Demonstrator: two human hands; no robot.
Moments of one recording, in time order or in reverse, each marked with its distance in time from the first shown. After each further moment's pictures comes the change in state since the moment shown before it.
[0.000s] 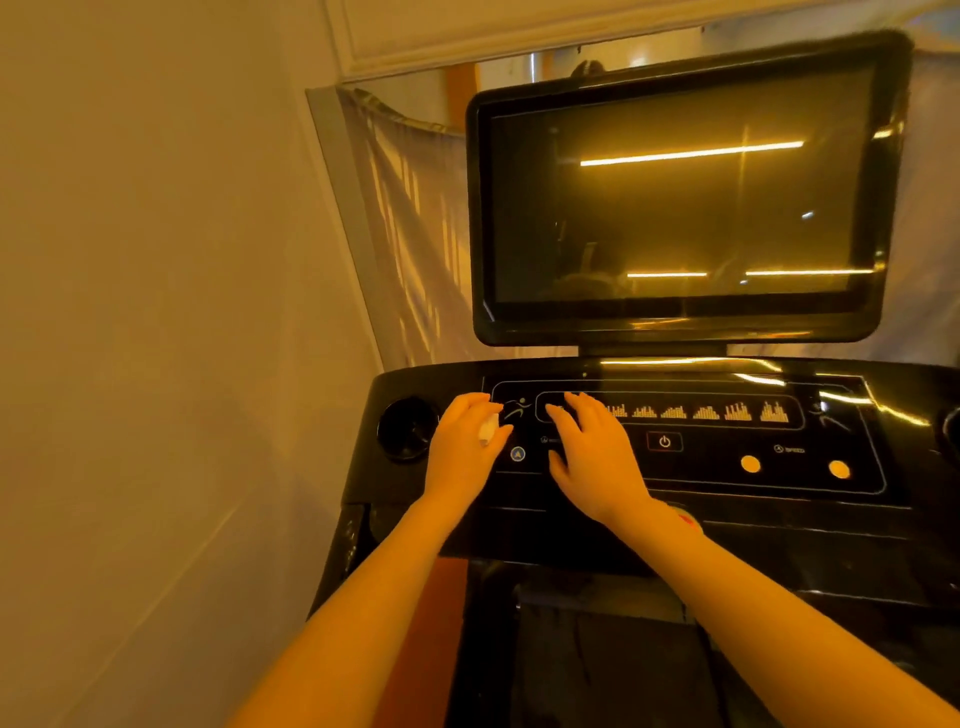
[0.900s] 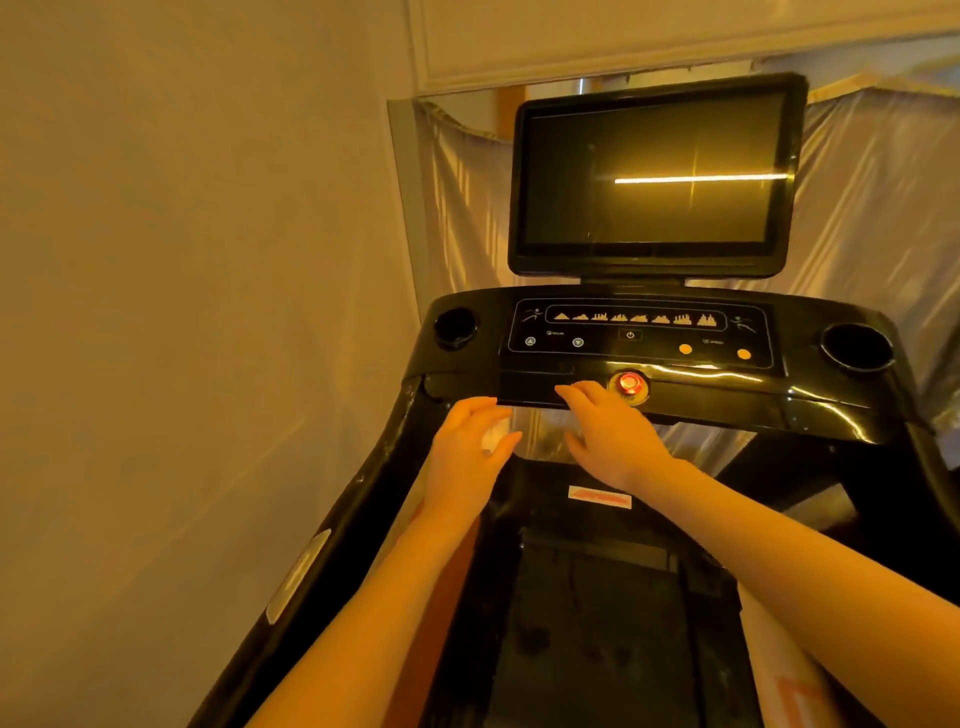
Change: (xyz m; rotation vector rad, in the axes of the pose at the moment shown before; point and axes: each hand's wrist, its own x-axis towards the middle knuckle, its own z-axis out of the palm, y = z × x) left_hand -0.294 0.082 -0.081 -0.127 0.151 -0.042; right_hand -0.236 -0.062 -0.094 -0.011 -0.094 -0.191
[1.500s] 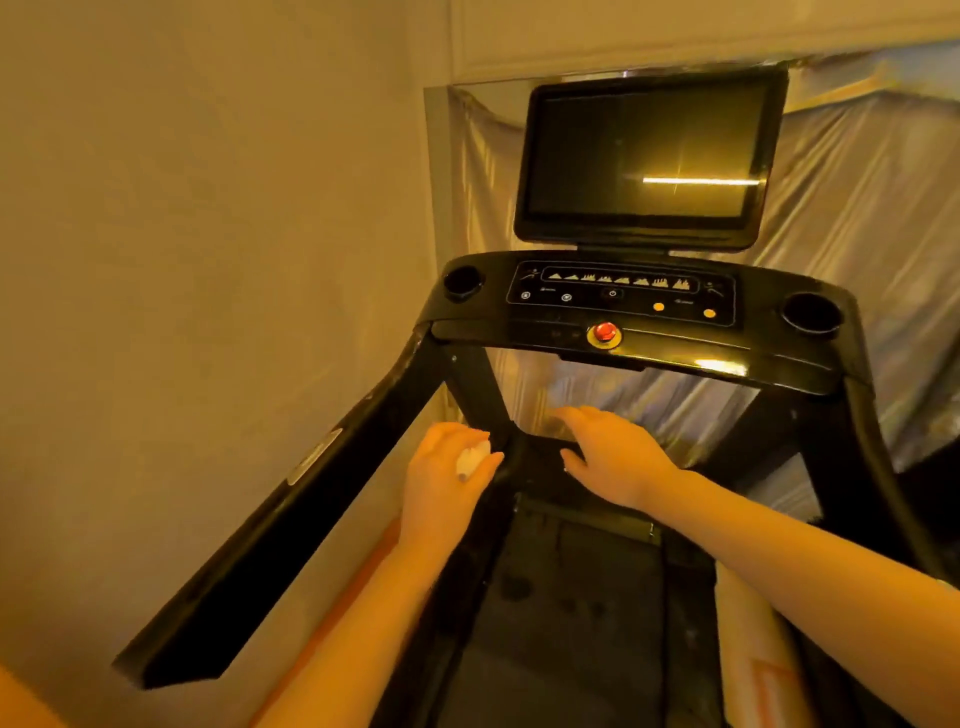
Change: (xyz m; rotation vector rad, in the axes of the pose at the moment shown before) left_hand -0.181 0.052 -0.010 0.075 0.121 -0.073; right_hand -0.156 -0.011 -0.020 -0.033 -0.152 -0.111
